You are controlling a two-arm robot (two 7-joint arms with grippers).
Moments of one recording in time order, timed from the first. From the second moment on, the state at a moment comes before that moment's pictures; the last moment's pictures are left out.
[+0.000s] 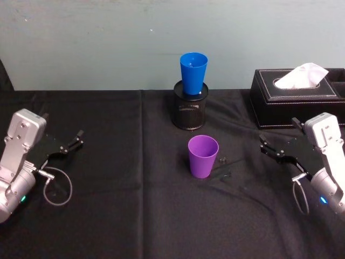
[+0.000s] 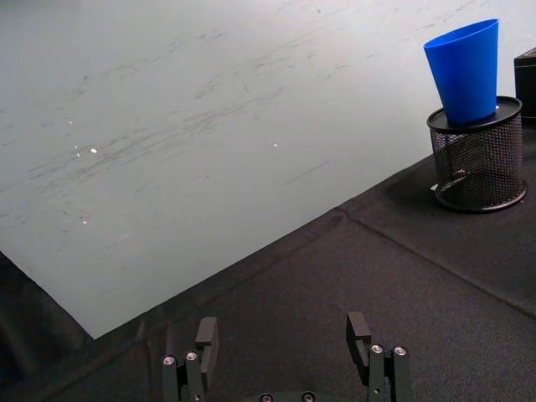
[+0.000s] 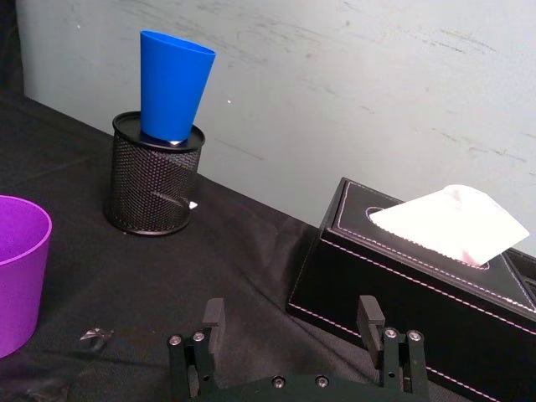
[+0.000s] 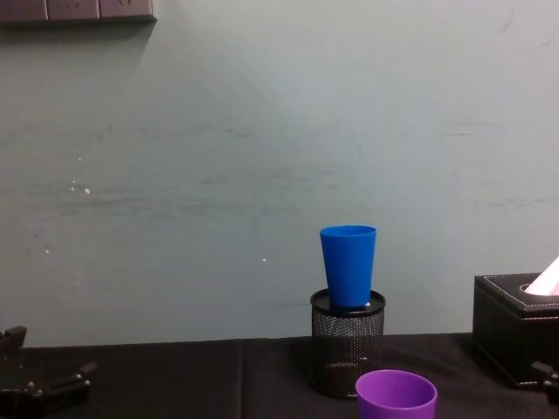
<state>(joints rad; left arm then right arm) -0.20 0.60 0.45 -1.41 -0.25 -0.12 0.03 0.20 0.60 -0.45 -1.41 0.25 -0.12 -0.03</state>
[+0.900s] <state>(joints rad) -0.20 0.60 0.45 -1.41 -0.25 -0.12 0.03 0.20 0.60 -0.45 -1.41 0.25 -0.12 -0.03</state>
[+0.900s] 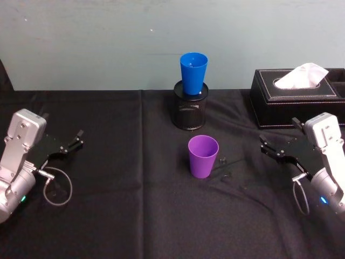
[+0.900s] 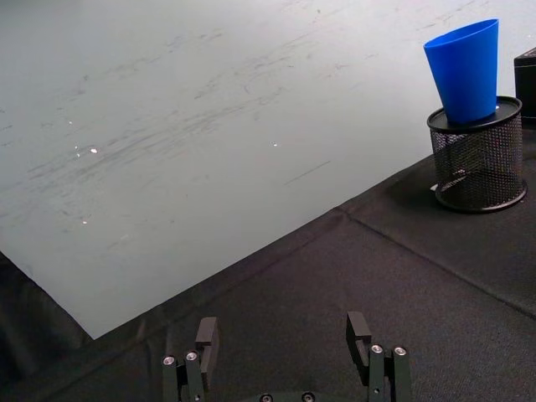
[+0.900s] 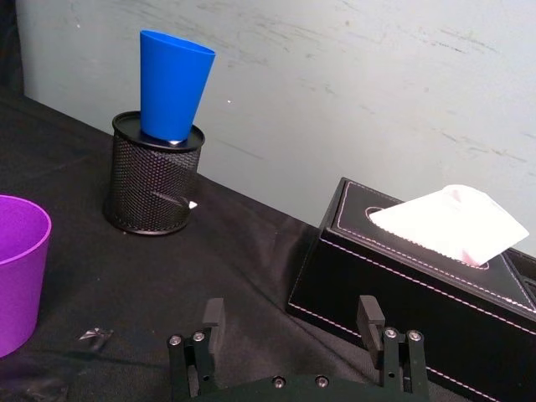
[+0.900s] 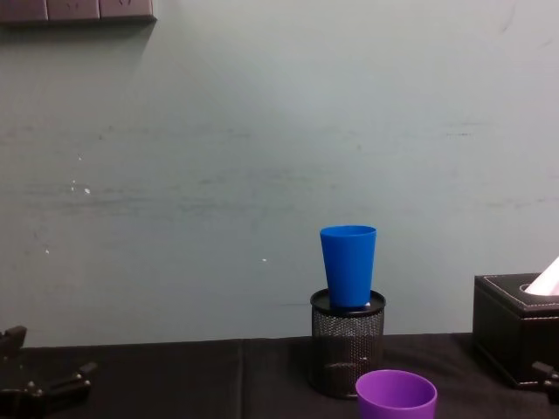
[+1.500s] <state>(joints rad) -0.20 0.60 0.45 -1.41 -0.25 -0.12 0.03 0.17 0.60 -0.45 -1.44 0.25 -0.11 0.00</state>
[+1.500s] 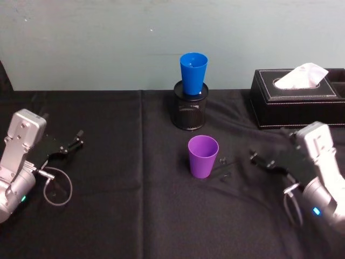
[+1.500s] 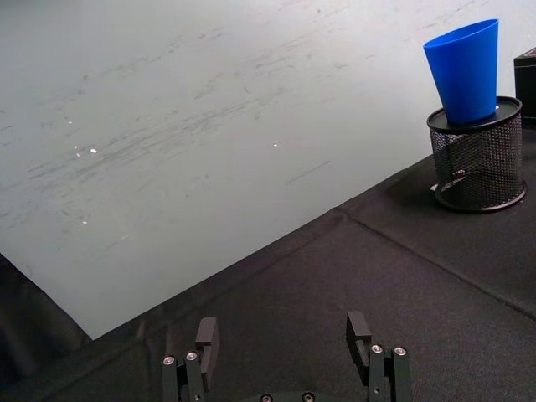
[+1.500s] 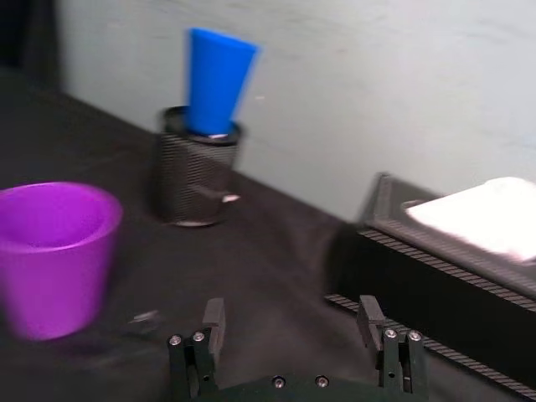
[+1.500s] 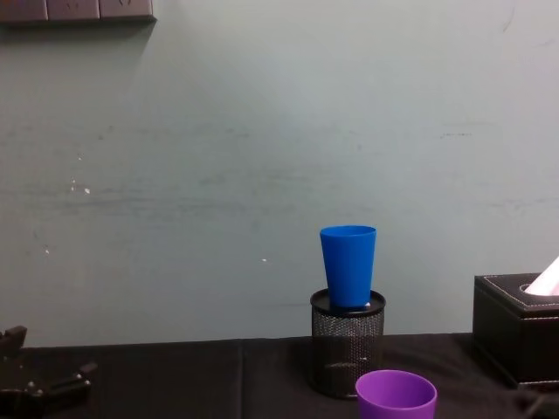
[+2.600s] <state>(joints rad) -0.20 0.60 0.45 -1.41 -0.25 -0.12 0.03 0.25 0.32 -0.50 -1.25 0.33 -0.21 0.24</state>
